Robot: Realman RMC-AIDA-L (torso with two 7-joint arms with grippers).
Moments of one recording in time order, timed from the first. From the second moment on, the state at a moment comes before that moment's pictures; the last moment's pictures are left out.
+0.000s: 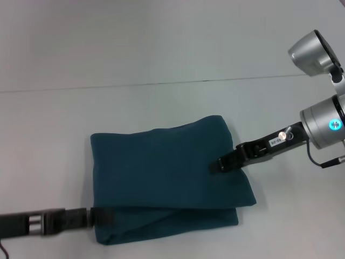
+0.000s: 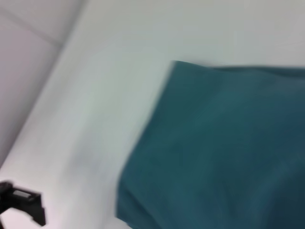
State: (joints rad) left arm -0.47 -2.08 0.48 0.75 2.18 1.95 -2.01; right arm 0.81 1.97 -0.88 -0.65 -2.26 -1.54 2.40
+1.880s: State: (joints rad) left arm -0.37 -2.14 0.45 0.62 2.20 1.84 -1.44; right arm 0.47 2.09 -0.83 -0.31 -1.83 -1.54 1.30
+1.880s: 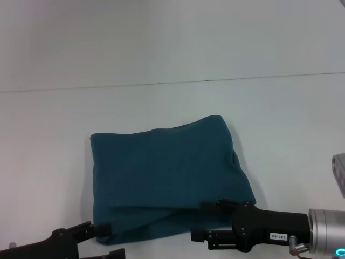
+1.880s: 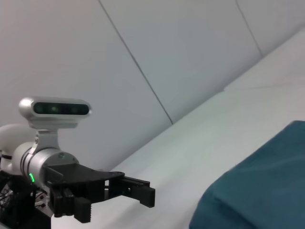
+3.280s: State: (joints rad) left arm -0.35 -2.16 0.41 0.60 2.16 1.83 -1.21; right arm 0.47 2.09 -0.83 -0.30 -1.83 -1.55 1.27
